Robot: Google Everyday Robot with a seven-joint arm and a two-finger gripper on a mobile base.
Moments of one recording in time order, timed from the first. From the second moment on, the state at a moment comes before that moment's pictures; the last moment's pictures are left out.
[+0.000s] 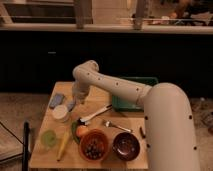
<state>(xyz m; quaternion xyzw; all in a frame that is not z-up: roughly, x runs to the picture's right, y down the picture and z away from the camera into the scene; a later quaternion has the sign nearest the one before) -0.158 0.076 0.842 -0.25 -0.27 -0.29 0.88</state>
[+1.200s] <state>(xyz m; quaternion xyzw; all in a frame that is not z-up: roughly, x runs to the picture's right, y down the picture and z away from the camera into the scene) -0.147 0.035 0.800 -0.18 -0.32 -0.32 0.87</state>
